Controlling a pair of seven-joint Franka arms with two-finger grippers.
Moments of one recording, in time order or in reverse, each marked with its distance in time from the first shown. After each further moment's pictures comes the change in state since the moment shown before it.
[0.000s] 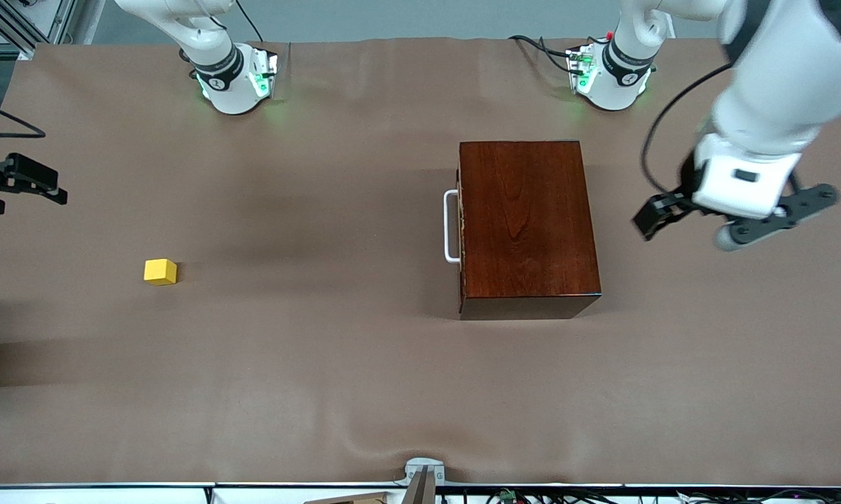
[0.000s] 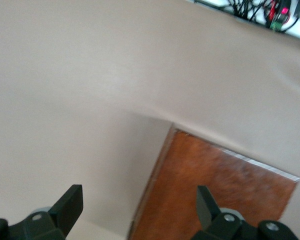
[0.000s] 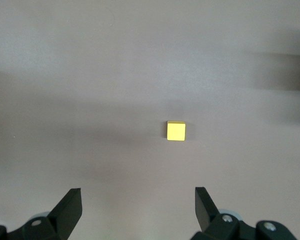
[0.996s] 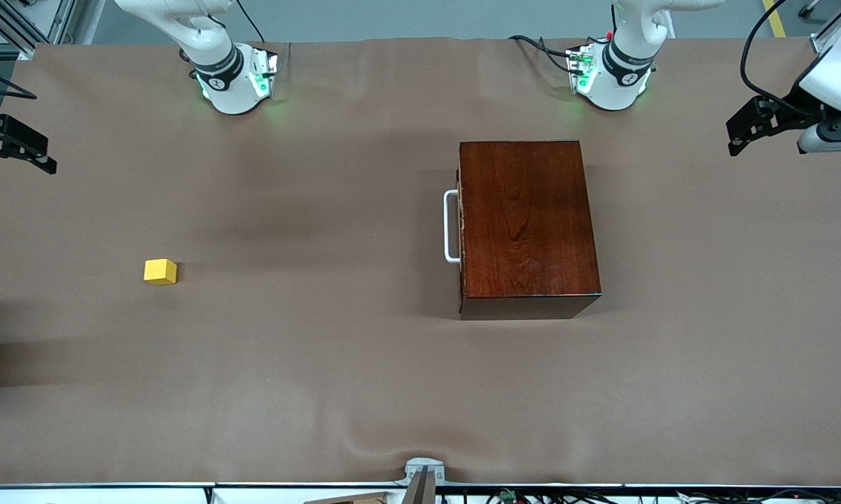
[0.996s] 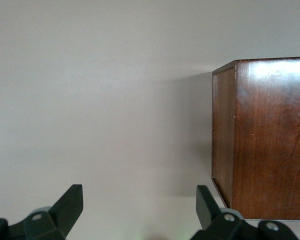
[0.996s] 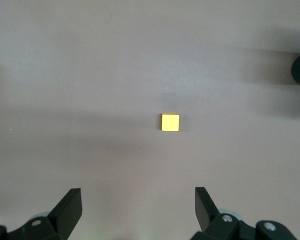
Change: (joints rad) left arm 0.343 -0.321 -0.193 -0.295 -0.002 -0.037 0.527; right arm 0.012 -0.116 0.002 -0.086 -0.046 0.004 0.004
